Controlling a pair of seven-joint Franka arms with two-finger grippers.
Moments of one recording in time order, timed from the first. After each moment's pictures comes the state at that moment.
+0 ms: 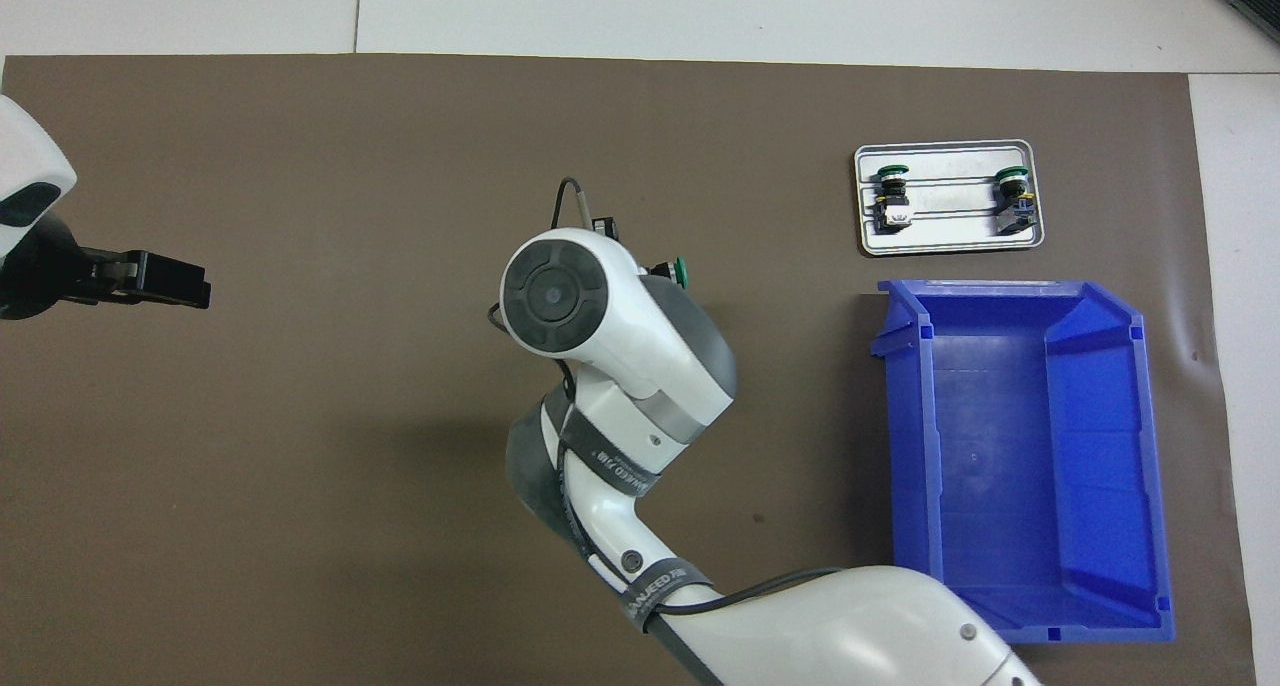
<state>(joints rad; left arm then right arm) 0.05 -0.05 -0.13 -1.70 -0.05 1.68 0.03 0.75 0.58 -0.07 -1.41 -0.22 2.09 2.32</state>
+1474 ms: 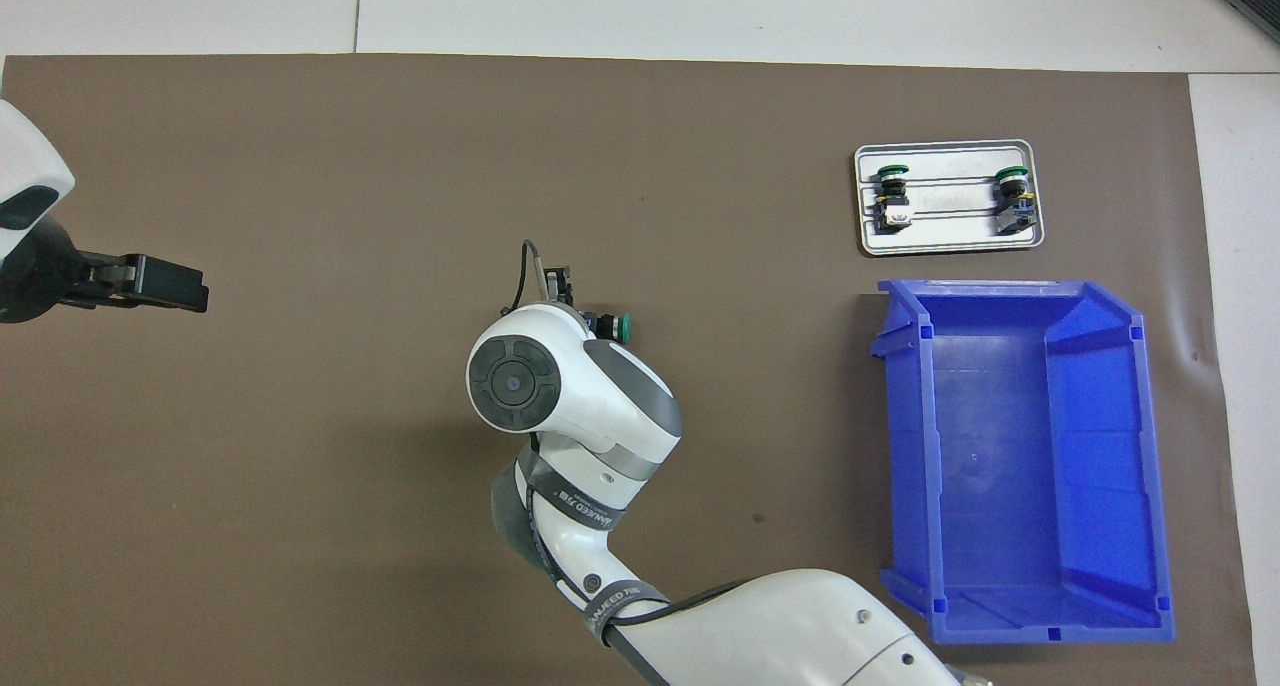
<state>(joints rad) 0.05 -0.06 -0.13 -1.71 -0.05 1.68 0.03 0.79 0.61 -0.08 -1.51 -0.23 2.33 2.39</state>
